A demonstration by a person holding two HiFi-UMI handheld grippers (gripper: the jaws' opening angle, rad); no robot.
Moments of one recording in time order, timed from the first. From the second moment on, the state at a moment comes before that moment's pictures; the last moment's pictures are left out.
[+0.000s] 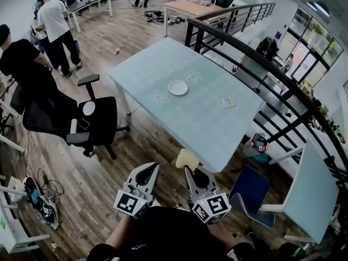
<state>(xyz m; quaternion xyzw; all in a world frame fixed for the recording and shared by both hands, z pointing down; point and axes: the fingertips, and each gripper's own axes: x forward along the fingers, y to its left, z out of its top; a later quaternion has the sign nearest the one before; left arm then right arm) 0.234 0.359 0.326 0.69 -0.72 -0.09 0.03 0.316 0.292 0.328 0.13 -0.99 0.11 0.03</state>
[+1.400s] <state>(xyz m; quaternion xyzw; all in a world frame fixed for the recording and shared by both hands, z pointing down) 0.006 0.291 0.354 0.72 -0.68 -0.09 0.08 0.081 0.224 0.369 0.18 -0.96 0.18 0.09</state>
